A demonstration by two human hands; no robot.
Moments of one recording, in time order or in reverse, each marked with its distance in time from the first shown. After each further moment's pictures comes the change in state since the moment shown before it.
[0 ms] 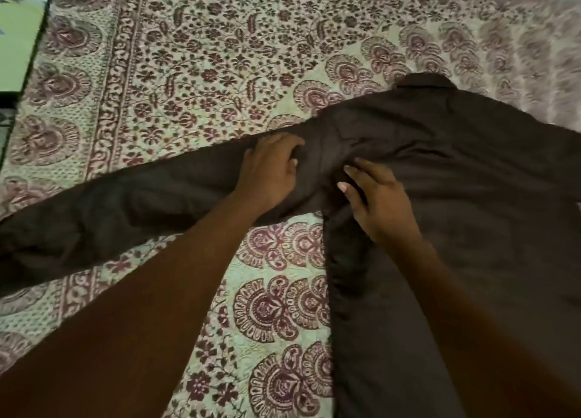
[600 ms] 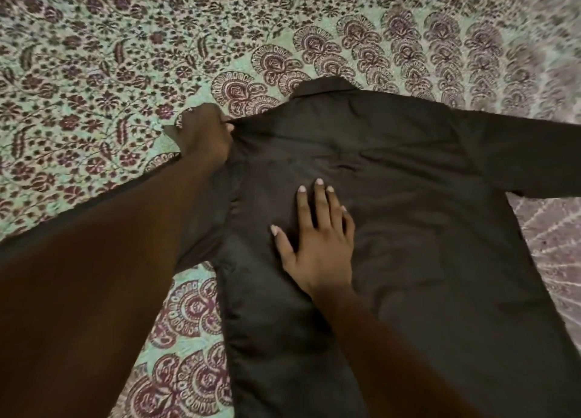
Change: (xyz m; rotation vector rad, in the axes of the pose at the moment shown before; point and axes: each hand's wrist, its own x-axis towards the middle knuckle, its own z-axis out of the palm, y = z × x) left_hand 0.177 0.073 0.069 0.182 0.122 -0.451; right_hand -0.026 0.068 0.014 -0.196 0.013 0.302
